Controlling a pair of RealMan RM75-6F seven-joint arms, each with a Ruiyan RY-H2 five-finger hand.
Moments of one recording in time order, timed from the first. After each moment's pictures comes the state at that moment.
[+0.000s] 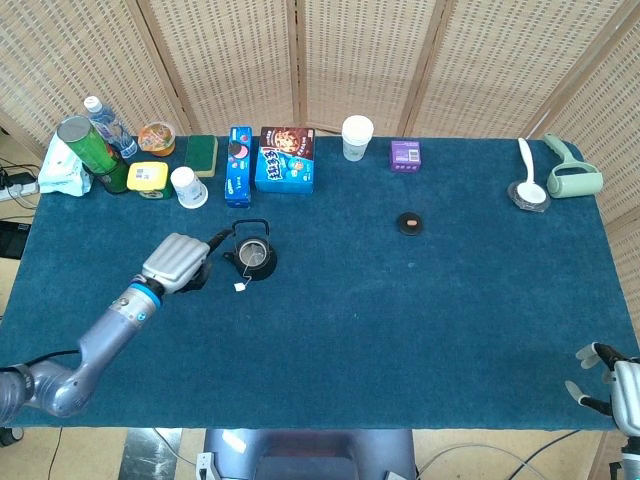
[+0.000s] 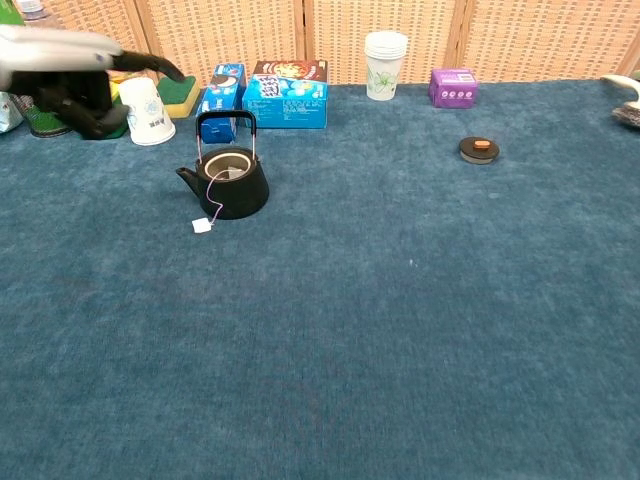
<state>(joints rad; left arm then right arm) -0.94 -1.15 0.06 -1.72 1.00 0.96 0.18 -0.05 -1.19 0.07 -1.49 -1.45 1.51 0.06</state>
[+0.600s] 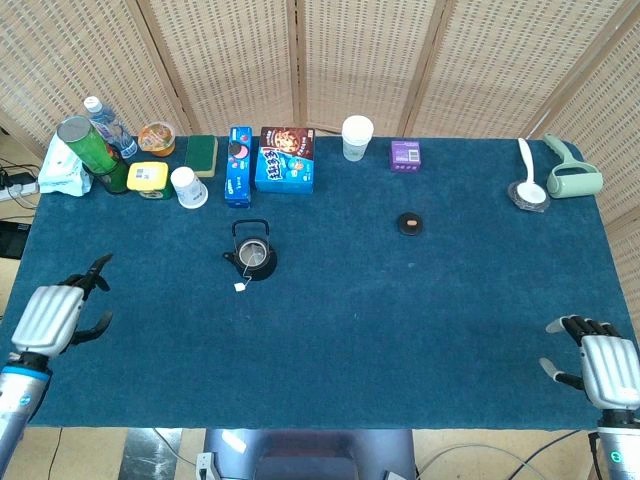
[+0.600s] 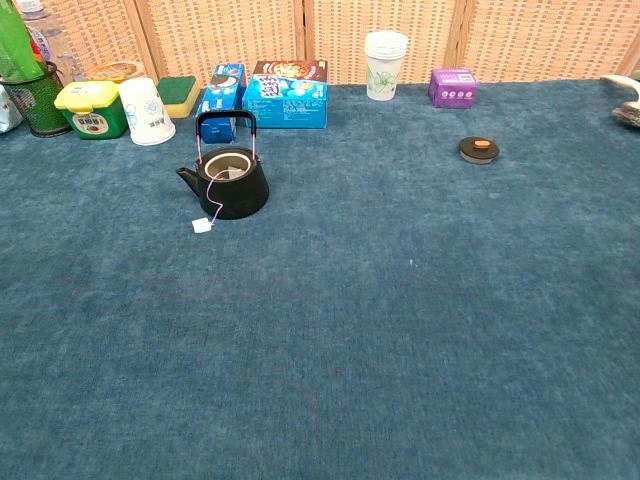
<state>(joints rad) -0.42 -1.03 0.18 -1.83 1.29 1.45 0.07 0.04 -1.18 0.10 -1.52 -1.53 1.49 0.00</state>
